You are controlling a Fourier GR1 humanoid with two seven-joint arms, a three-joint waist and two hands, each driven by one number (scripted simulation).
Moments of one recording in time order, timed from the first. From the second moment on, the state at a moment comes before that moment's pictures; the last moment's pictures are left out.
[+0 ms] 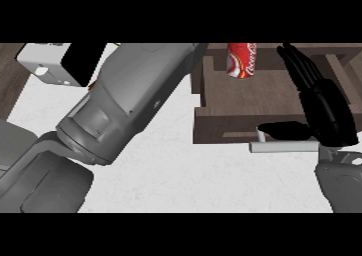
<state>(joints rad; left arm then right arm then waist) -1.65 0.01 -0.28 -0.28 0.58 0.62 0.00 -0.36 -0.30 0.09 -1.68 0.74 -0.01 0.08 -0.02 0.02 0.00</state>
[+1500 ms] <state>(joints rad) -1.44 0.20 -0.29 -0.55 0.51 0.53 0.14 -1.00 -0.18 -0.04 -0.52 1.08 -0.63 -0.06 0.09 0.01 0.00</state>
